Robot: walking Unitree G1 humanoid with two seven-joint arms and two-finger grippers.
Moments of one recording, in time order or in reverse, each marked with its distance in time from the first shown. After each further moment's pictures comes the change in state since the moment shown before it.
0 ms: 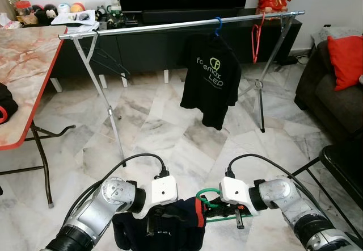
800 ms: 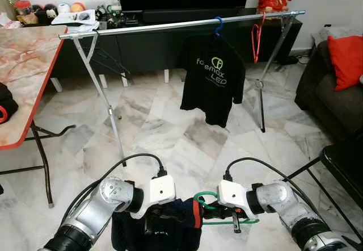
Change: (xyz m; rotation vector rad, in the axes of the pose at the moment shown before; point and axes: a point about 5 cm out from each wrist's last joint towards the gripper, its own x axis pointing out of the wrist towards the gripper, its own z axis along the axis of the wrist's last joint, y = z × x) left arm -0.003 0.001 -0.001 -0.015 0.011 -0.006; right arm 0.008 0.004 -0.005 0.024 0.004 -0.040
